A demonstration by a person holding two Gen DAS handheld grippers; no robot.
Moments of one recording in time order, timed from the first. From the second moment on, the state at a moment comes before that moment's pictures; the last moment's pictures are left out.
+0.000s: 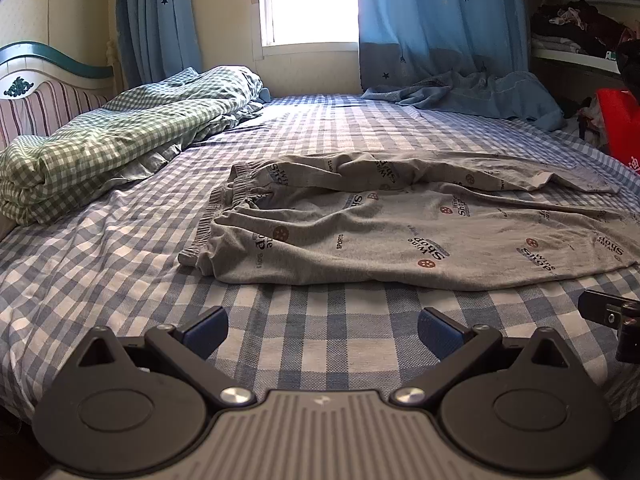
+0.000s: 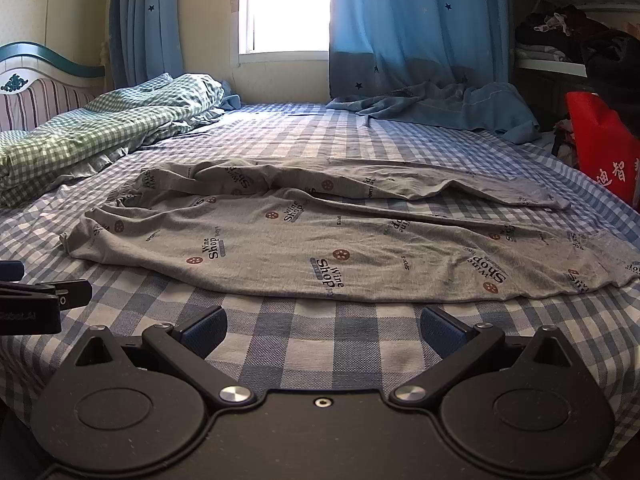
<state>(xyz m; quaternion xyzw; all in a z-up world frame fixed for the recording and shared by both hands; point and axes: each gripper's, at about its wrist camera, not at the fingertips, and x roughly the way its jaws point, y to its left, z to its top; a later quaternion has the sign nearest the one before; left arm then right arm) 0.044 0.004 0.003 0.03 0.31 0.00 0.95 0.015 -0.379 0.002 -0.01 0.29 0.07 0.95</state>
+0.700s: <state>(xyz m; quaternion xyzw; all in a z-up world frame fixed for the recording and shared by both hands) 0.177 0.000 0.054 0.09 0.29 0.02 0.95 0.111 -0.384 0.027 -0.04 0.27 0.11 0.96</state>
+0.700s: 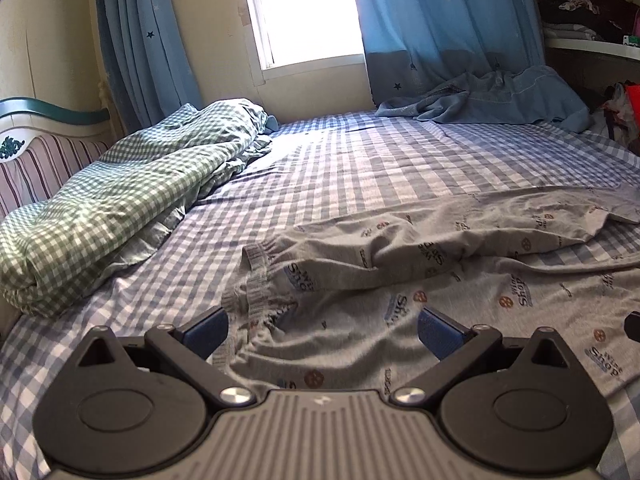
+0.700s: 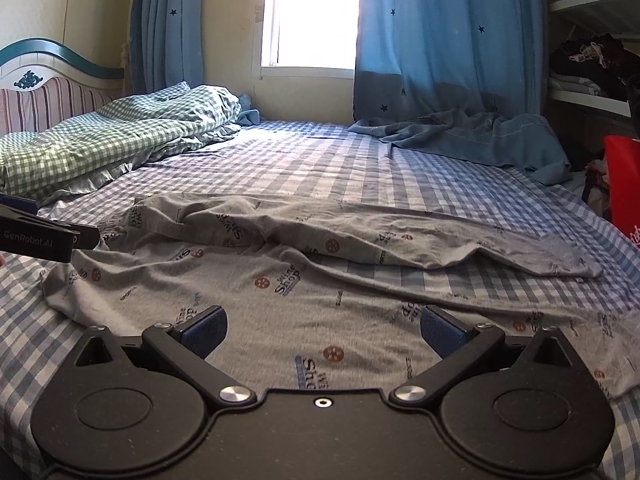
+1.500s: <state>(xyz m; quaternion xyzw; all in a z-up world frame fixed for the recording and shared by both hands) 0.463 0.071 0.016 0.13 0.40 -0.10 0.90 0.425 -0.413 0.019 -0.10 0.29 0.33 0.89</state>
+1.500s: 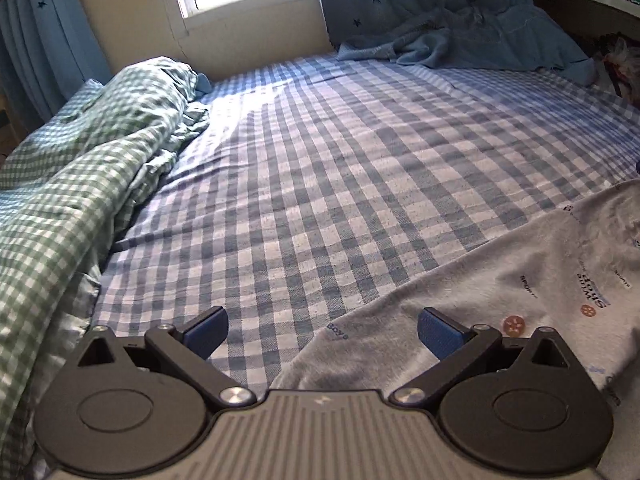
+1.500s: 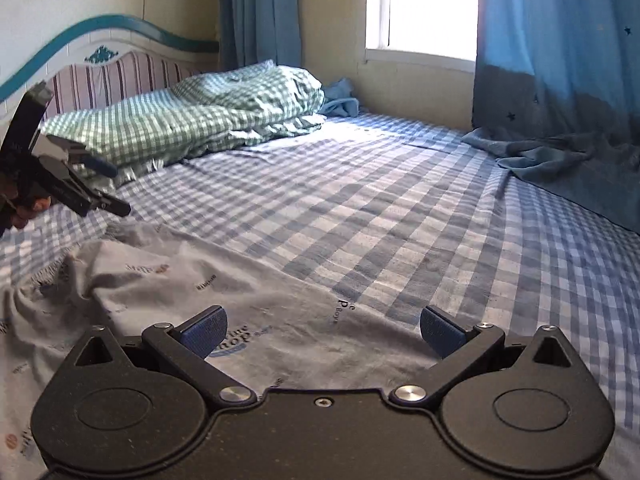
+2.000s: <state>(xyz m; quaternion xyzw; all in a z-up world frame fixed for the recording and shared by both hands) 0.494 0.098 -0.030 0.13 0.49 -0.18 0.85 0.522 -0.358 -0.044 -0.14 0.37 0.39 0.83</state>
